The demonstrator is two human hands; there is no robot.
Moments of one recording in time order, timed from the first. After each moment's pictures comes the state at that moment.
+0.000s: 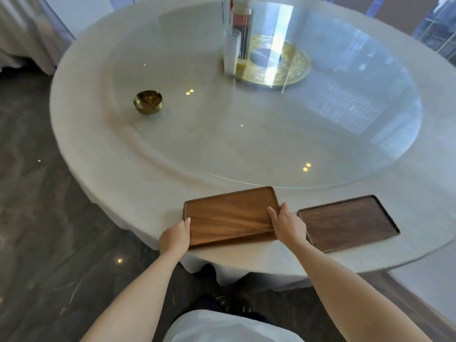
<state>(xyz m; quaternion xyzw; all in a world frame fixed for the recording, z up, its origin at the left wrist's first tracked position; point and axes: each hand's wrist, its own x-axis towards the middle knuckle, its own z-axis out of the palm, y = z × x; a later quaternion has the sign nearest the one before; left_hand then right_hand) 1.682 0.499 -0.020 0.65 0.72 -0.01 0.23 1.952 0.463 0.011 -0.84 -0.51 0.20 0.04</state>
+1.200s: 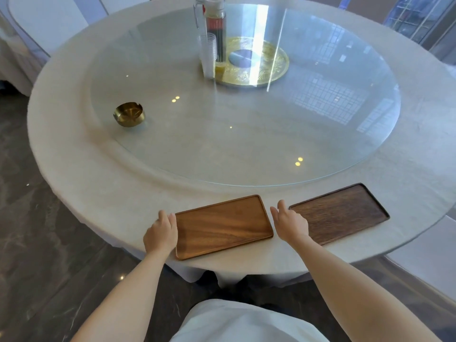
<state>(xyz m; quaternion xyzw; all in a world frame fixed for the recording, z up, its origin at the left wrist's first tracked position) 1.680 0.528 -0.007 0.65 0.73 0.07 0.19 1.975 0.457 0.007 -0.84 -0.52 0.18 0.02</state>
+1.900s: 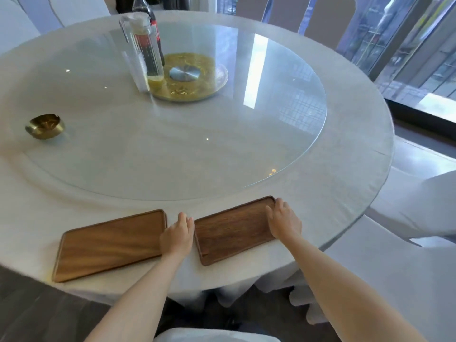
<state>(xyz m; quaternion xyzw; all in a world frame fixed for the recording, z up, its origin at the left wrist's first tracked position) 1.963 0.461 0.009 0.72 0.65 0.11 0.20 2.210 0.409 0.035 -0.87 -0.45 0.17 0.07</state>
